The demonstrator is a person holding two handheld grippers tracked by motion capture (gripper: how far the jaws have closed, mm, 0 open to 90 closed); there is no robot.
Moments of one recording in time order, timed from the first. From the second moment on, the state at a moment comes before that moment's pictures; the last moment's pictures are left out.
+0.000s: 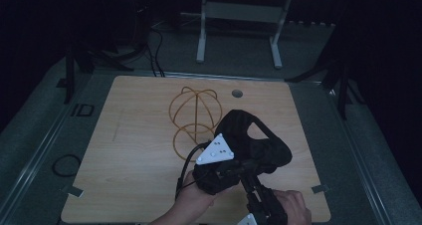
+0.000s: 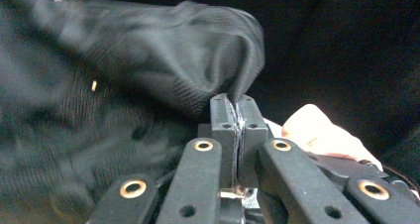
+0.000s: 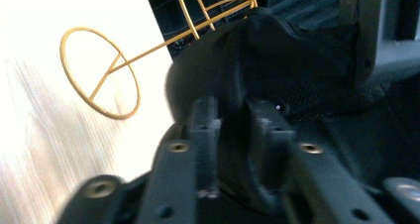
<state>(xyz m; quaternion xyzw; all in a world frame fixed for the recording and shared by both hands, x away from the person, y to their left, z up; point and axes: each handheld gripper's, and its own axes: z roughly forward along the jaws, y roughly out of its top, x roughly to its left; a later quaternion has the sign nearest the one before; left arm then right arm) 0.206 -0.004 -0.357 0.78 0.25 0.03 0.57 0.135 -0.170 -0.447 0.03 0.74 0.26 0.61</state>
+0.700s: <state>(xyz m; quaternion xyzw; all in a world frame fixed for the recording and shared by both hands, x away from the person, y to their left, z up) 0.210 -0.007 -0.359 0.79 0.24 0.07 0.57 0.129 -0.188 -0.429 -0.01 0.79 0.28 0.55</state>
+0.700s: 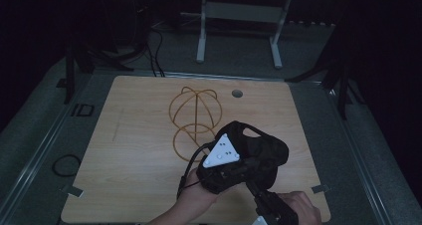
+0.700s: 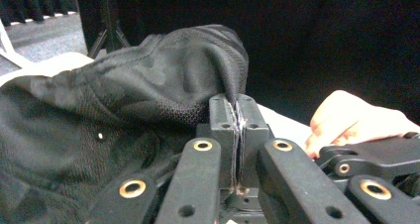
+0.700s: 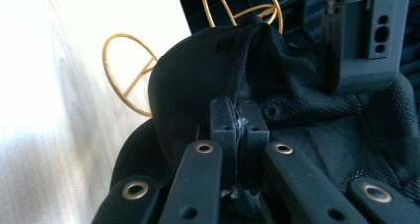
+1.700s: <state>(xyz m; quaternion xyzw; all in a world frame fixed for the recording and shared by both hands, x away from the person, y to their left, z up) 0.204 0.126 -0.433 0.72 0.35 0.27 0.54 0.140 -0.220 -0.371 0.03 0.76 0.35 0.54</state>
